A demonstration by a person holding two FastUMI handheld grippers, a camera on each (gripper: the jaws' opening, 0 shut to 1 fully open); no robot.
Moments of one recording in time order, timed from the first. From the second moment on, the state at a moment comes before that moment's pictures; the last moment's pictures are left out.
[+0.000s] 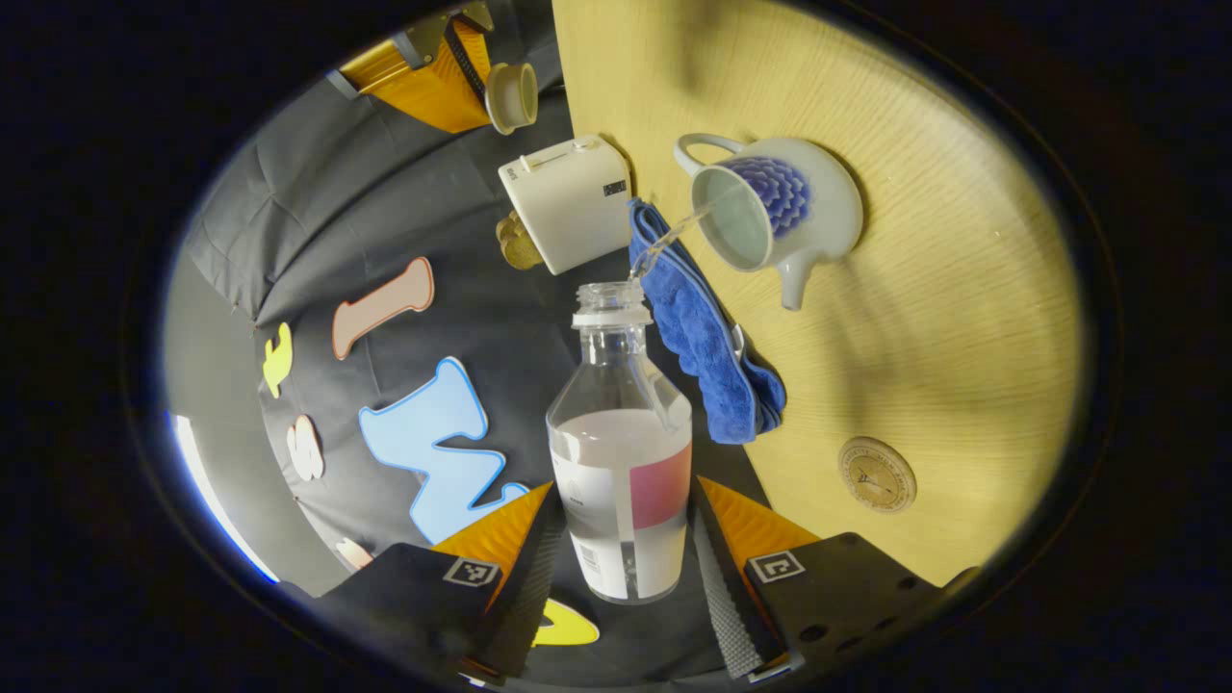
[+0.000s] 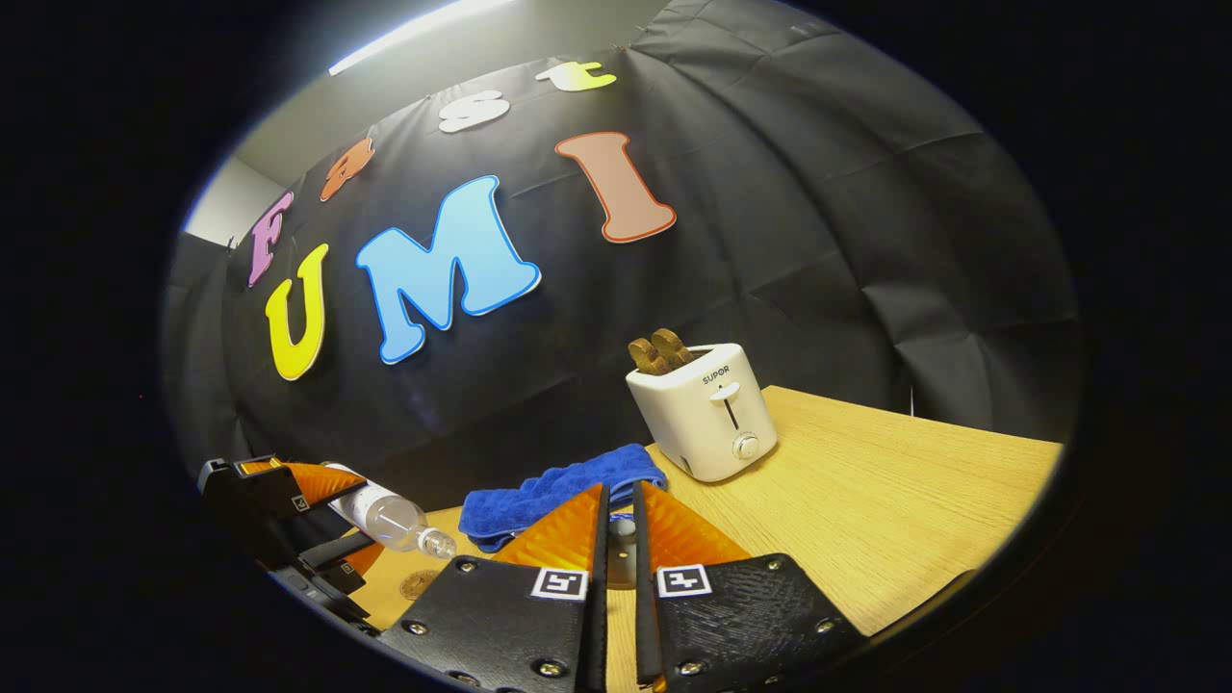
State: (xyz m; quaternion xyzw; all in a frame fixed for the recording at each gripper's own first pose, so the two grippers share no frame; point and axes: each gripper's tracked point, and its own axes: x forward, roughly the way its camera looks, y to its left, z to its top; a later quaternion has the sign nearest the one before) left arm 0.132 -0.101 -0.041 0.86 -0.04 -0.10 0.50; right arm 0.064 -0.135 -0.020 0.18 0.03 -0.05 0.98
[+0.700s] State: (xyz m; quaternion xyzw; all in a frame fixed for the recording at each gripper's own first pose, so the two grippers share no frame) left arm 0.139 -0.093 -0.033 0.87 -0.04 -0.09 0.48; right arm 0.064 -0.134 -0.022 0.18 0.03 -0.05 0.98
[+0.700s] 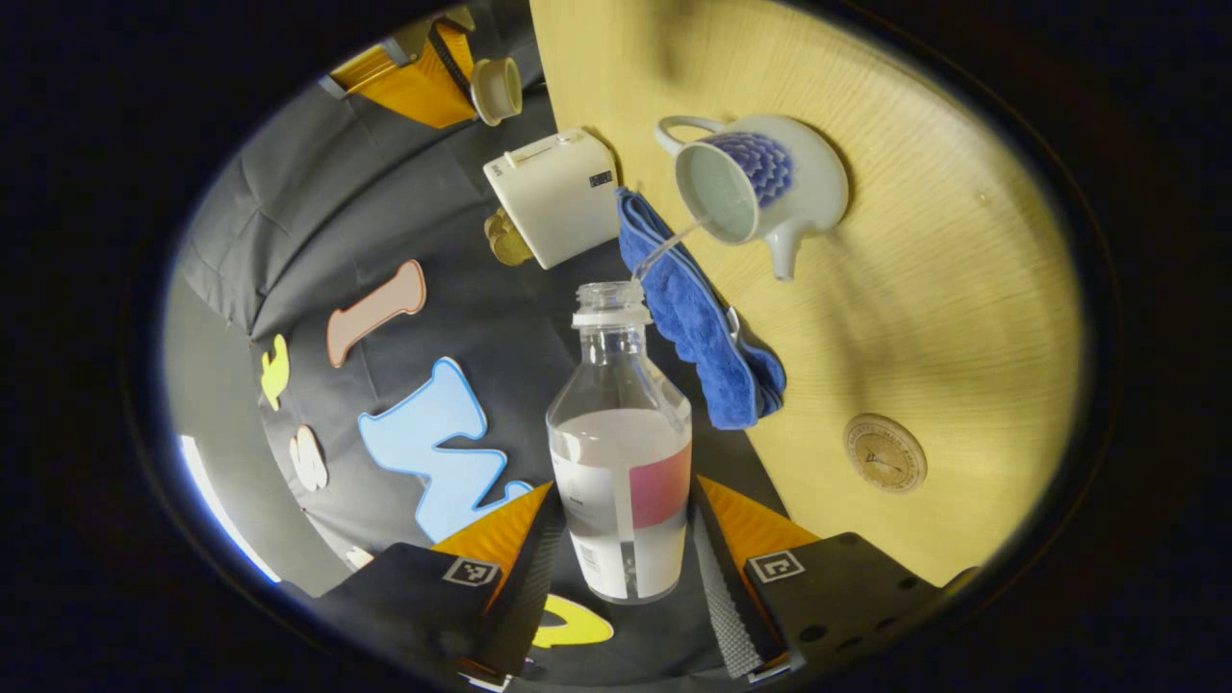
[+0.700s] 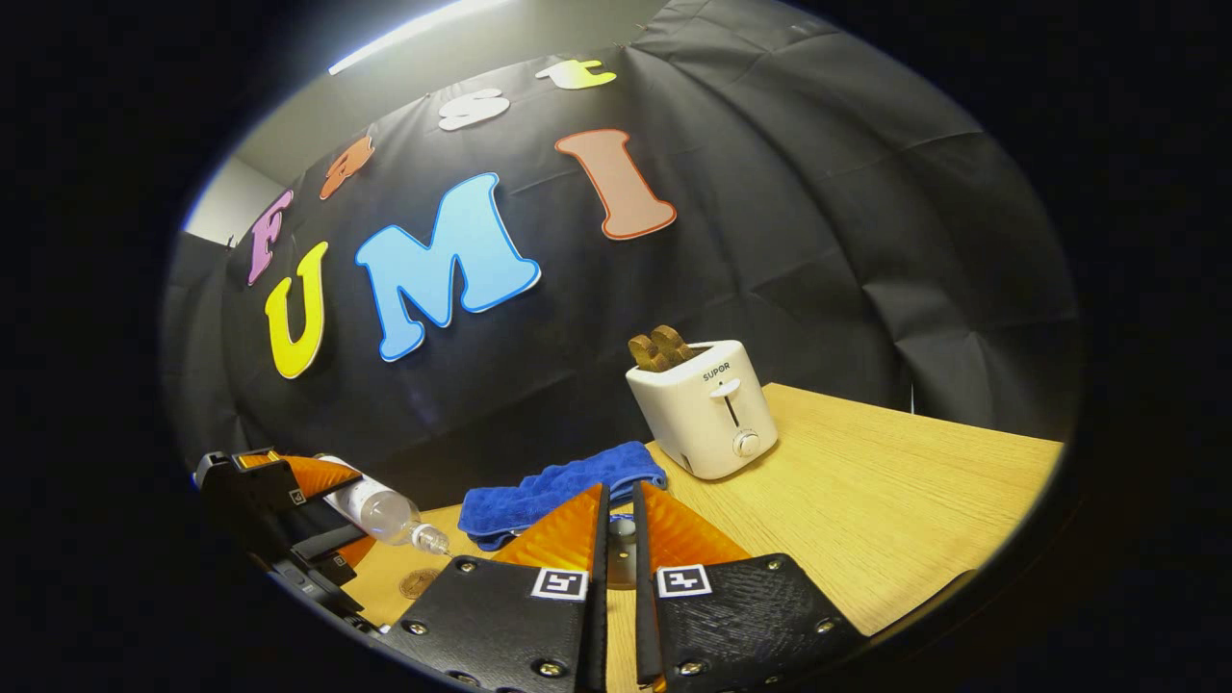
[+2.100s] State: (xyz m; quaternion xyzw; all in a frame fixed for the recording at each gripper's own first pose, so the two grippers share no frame) left arm 0.134 -0.114 -0.025 0.91 -0.05 -0.09 0.40; right arm 0.063 -0.135 -0.024 0.19 0.04 -0.04 0.98
